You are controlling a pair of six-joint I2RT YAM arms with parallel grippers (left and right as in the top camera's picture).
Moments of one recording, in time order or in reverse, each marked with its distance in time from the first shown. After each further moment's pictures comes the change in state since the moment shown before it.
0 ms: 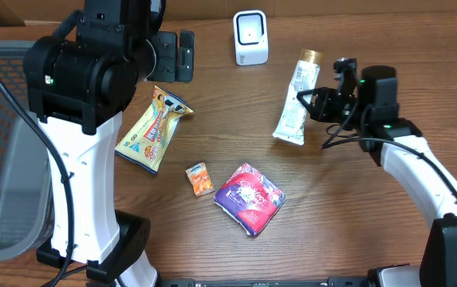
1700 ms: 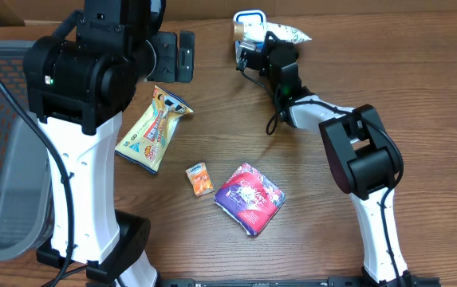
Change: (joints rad) left arm 0.000 0.000 0.000 -0.003 0.000 0.000; right arm 0.248 0.848 0.587 0.692 0.822 -1.680
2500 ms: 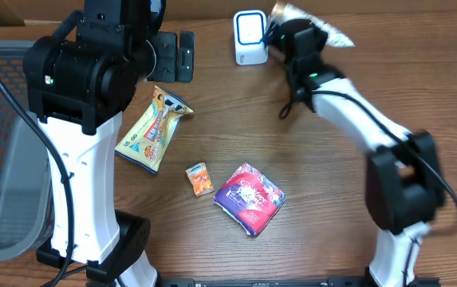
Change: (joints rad) left arm 0.000 0.000 0.000 0.001 0.000 0.000; right arm -0.028 -0.423 0.022 -0.772 0.314 0.385
